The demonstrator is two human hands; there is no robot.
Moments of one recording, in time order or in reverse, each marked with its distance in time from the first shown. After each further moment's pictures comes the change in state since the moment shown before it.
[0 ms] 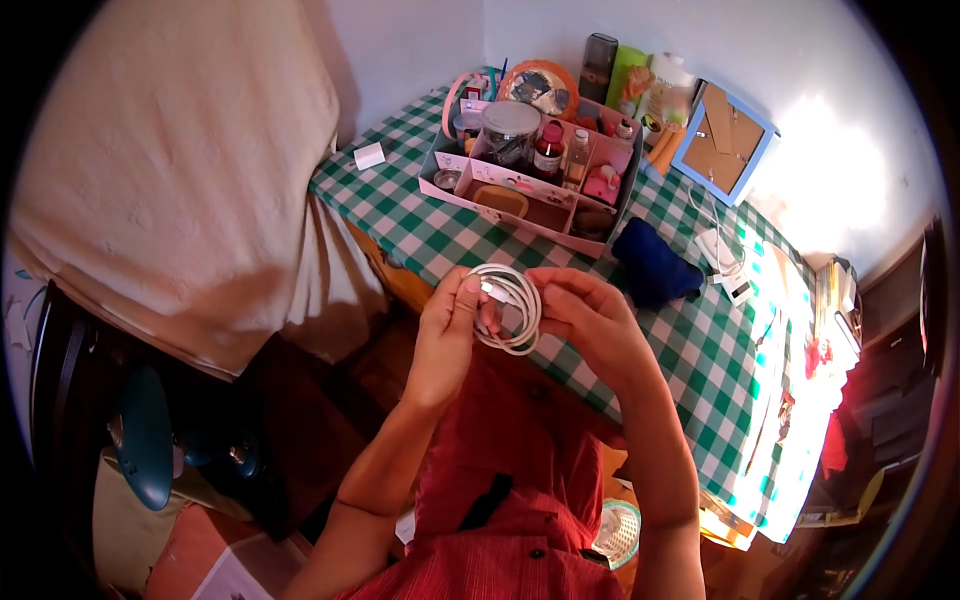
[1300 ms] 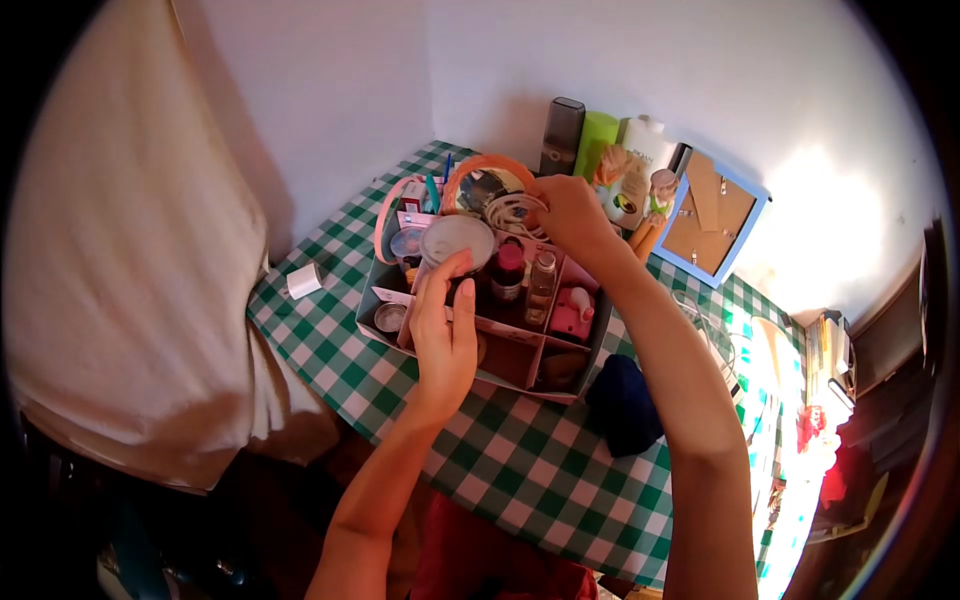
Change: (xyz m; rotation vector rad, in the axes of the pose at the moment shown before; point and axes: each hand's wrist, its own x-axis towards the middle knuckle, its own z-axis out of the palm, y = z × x) left_hand 0.204 -0.036 0.005 0.666 0.183 0.596; right_hand 0.257 -0.124 -0.121 -1.431 0.332 -0.569
